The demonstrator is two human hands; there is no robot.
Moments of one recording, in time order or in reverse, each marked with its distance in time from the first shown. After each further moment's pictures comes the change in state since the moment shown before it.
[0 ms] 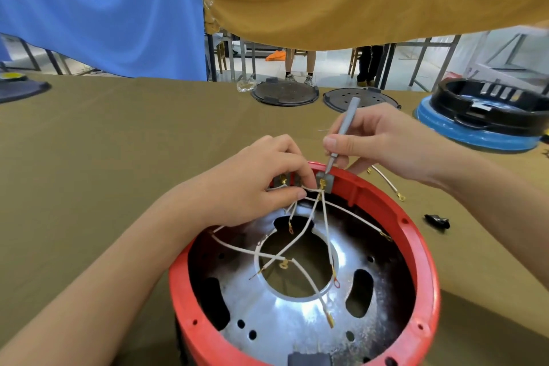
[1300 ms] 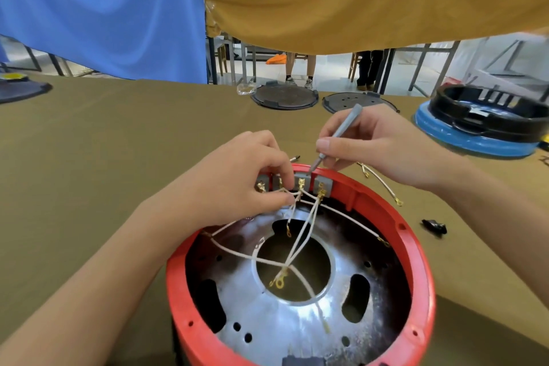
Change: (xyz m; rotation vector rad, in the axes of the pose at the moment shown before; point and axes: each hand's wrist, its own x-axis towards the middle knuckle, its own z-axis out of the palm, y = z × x) left_hand -0.005 -0.001 -0.007 0.072 0.154 -0.058; right_hand 0.000 -0.003 0.003 0.024 0.027 -0.111
